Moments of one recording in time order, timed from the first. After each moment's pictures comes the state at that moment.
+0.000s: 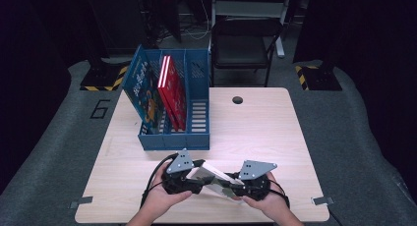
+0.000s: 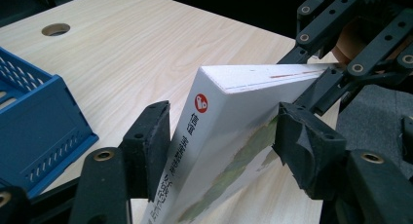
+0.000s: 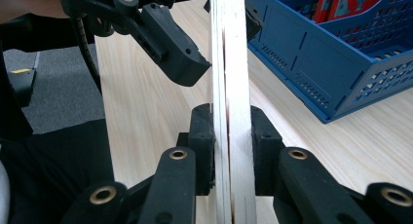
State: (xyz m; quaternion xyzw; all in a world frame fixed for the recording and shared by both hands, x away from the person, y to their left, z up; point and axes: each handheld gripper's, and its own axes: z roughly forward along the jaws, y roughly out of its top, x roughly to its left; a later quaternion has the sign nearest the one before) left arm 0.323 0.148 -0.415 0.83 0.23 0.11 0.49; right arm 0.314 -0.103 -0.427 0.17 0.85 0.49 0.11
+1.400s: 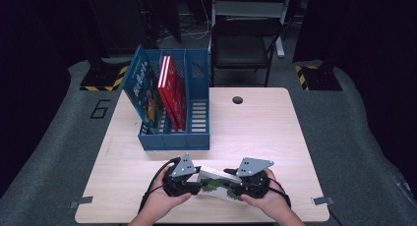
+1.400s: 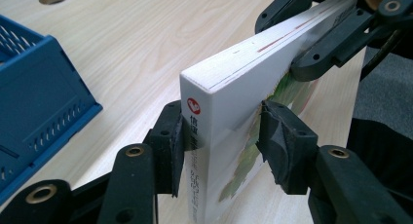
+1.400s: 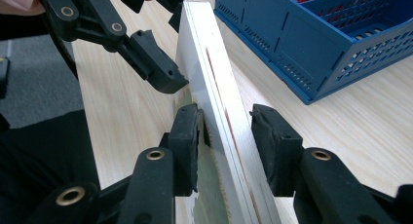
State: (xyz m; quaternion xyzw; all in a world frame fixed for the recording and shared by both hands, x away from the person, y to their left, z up) left arm 0.322 0.147 -0.434 0.86 0.24 0.11 0.44; right arm 0.318 -0.099 -0.424 0.20 0.86 0.44 0.12
